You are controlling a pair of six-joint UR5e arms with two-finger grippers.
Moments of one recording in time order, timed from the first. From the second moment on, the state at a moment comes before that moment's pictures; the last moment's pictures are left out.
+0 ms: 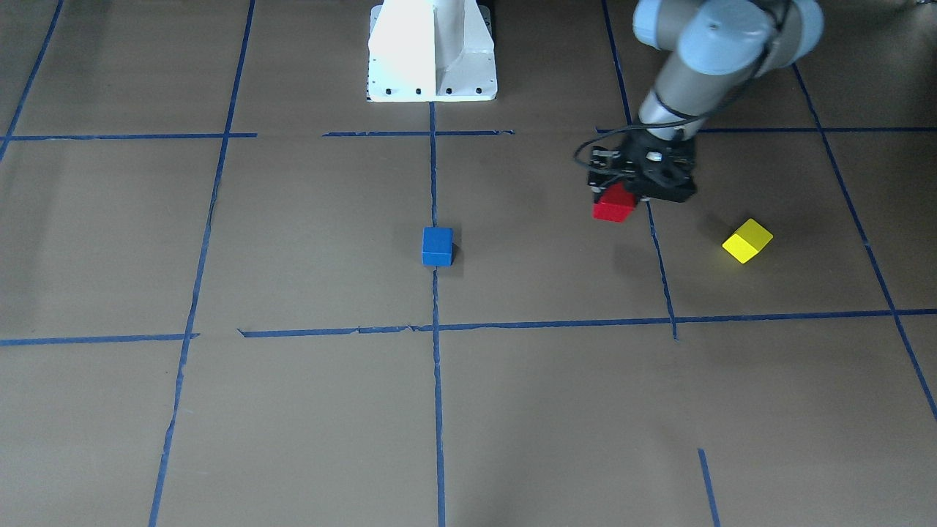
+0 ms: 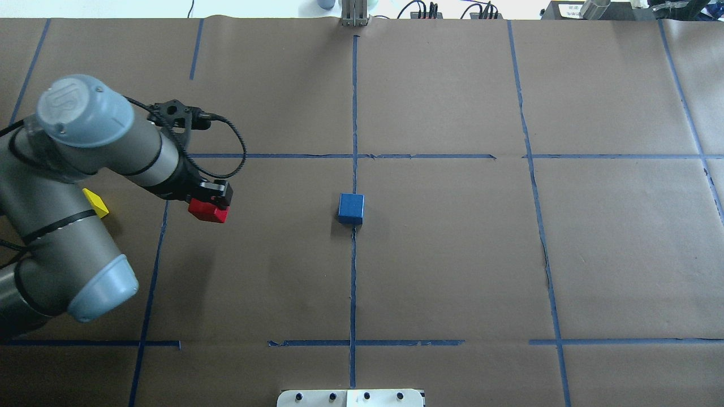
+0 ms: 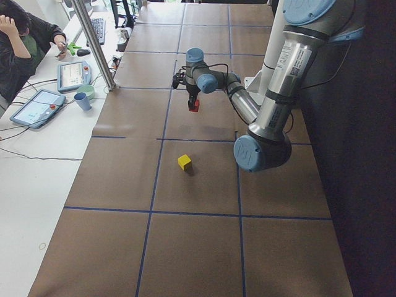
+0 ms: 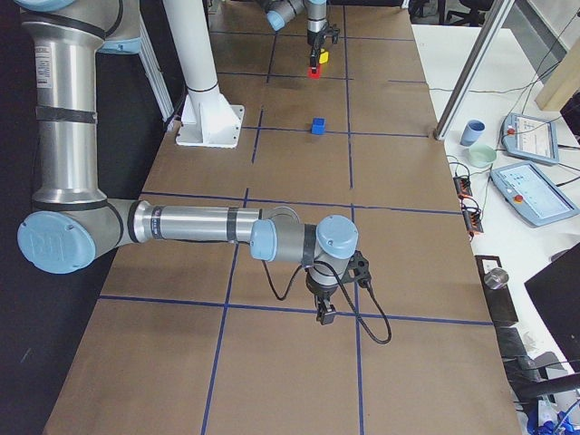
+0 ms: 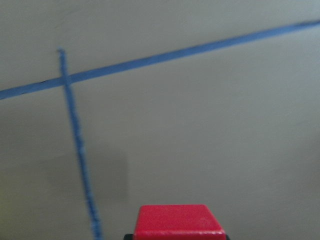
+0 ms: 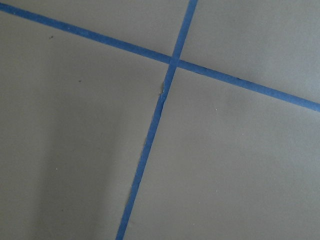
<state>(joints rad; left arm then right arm) -0.65 -2.02 -1.92 -1.55 -1.98 -1.00 1.54 -1.62 1.63 -1.64 2.29 -0.27</state>
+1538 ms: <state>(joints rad) -0.49 -2.51 -1.49 -1.50 -1.78 -1.22 1.54 -1.61 1.63 -1.64 2.29 -0.21</state>
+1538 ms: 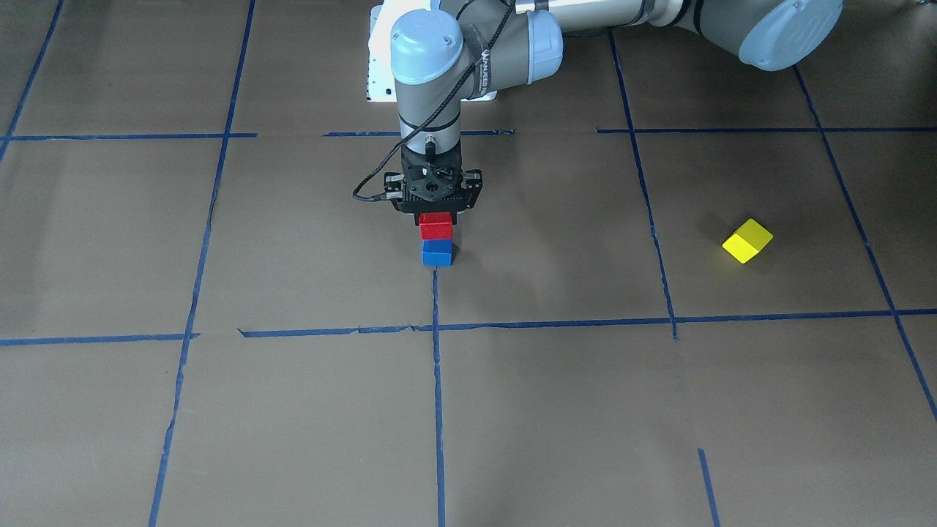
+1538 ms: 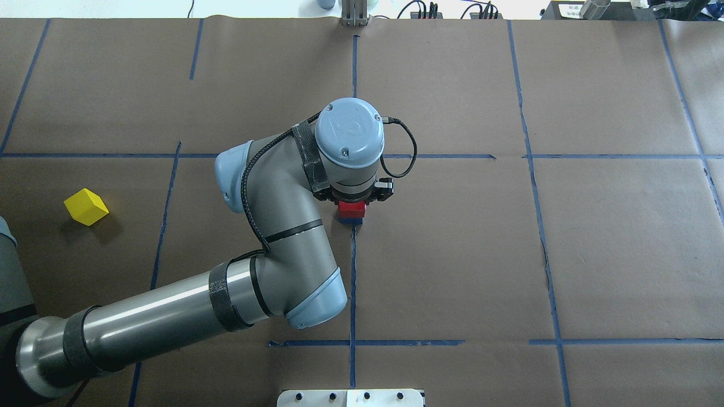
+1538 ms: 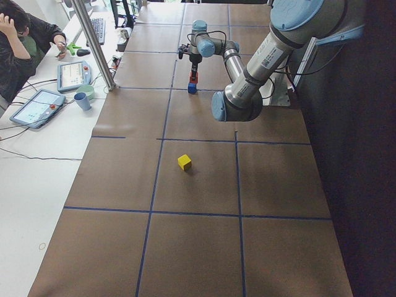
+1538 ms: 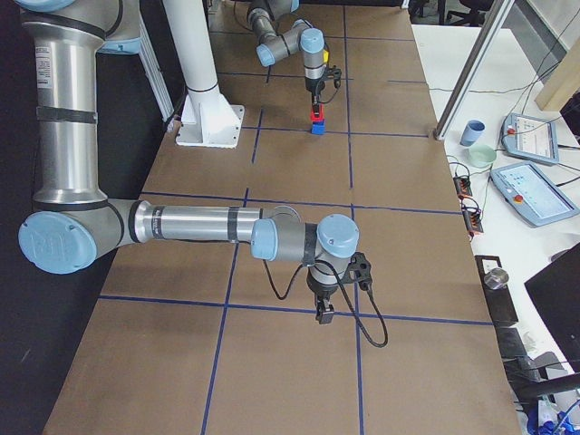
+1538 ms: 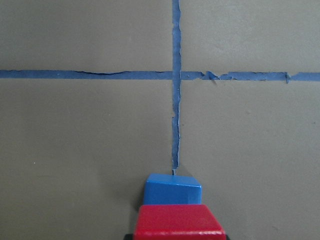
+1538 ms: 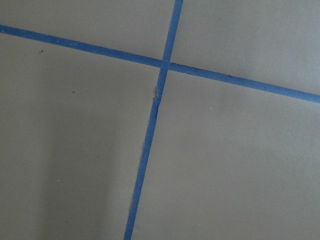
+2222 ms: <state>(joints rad) -0.50 -2.50 -1.45 -1.56 -1.79 -1.19 1.54 -1.61 1.63 -1.64 2.29 -0.21</state>
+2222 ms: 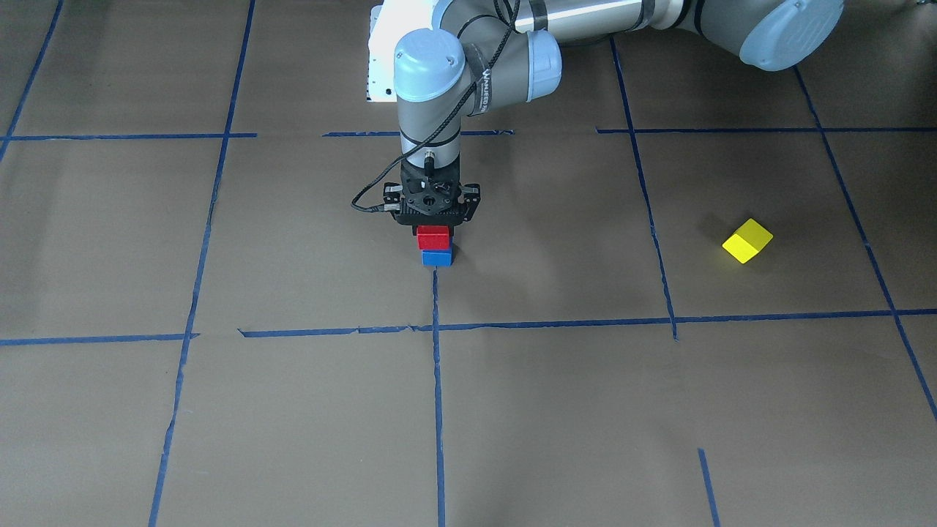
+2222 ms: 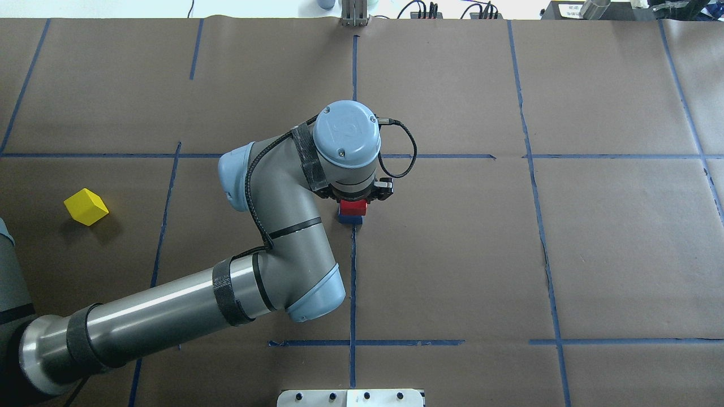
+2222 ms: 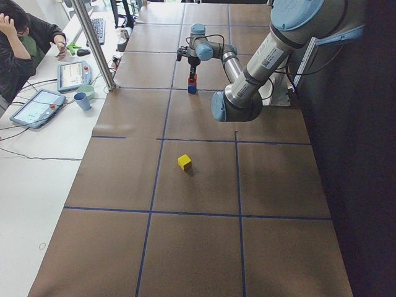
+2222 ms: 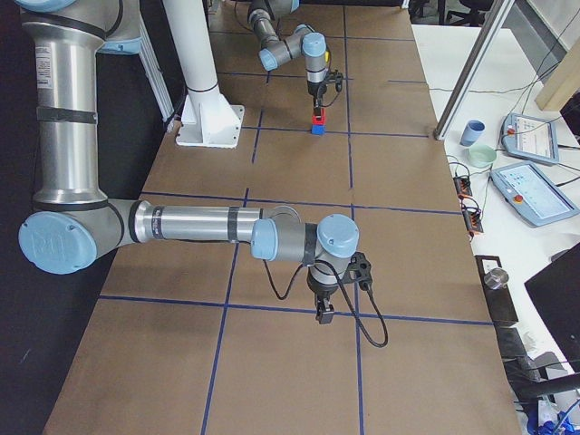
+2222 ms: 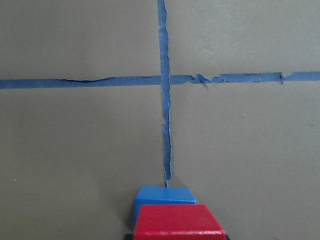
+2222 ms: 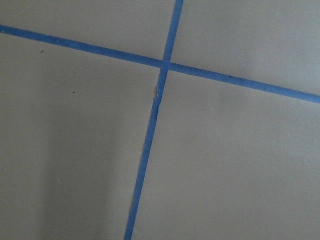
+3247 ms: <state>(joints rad) -0.50 -2.49 -1.45 -1.56 -1.79 -1.19 1.54 -1.61 1.63 -1.63 2.29 -0.21</state>
